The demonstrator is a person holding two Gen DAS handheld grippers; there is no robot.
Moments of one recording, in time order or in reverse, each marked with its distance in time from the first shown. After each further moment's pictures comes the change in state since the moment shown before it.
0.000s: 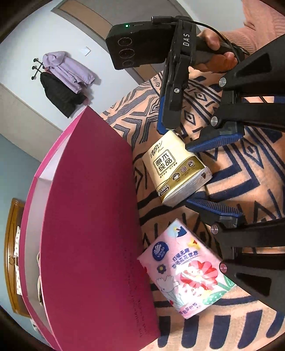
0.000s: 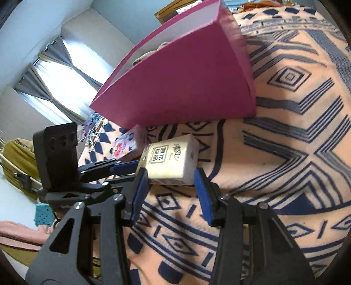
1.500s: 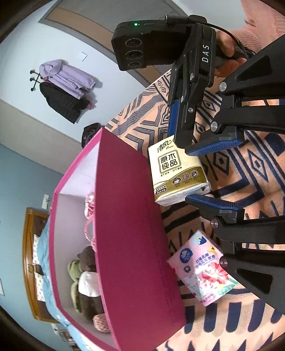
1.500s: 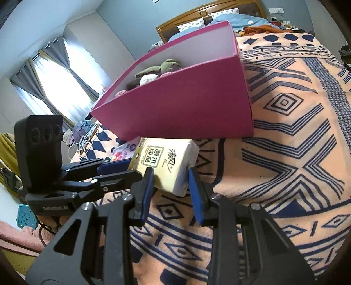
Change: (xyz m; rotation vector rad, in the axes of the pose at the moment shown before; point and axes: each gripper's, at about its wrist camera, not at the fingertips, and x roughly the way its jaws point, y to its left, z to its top) left arm -0.026 -0.029 0.014 0.099 -0.085 0.048; right arm -0.011 0.020 -0.007 -0.071 -0.103 -0.075
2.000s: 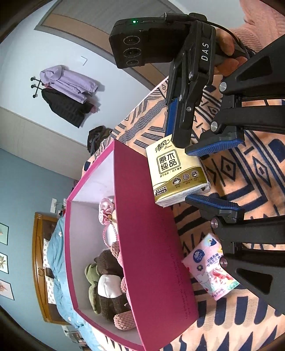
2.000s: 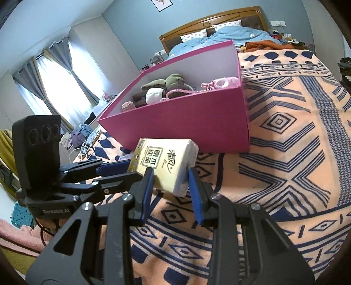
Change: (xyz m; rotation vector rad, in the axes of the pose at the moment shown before) left arm -0.013 -0.009 0.010 0.034 -0.043 0.001; right arm -0.017 0.014 0.010 -0.048 -0.061 -0.022
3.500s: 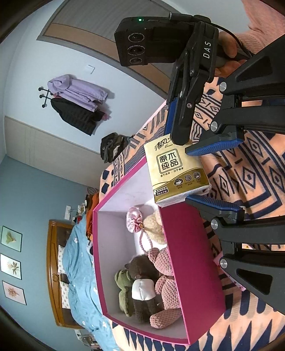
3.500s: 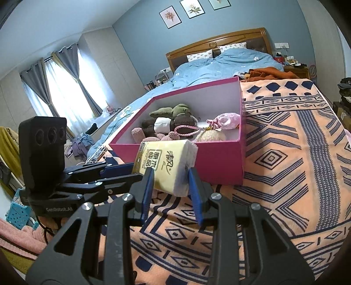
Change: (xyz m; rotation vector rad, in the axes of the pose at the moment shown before) left arm -0.021 -0.009 0.032 0.039 -0.083 -0.026; right arm -0.031 0.017 0.028 -0.073 -0.118 -0.004
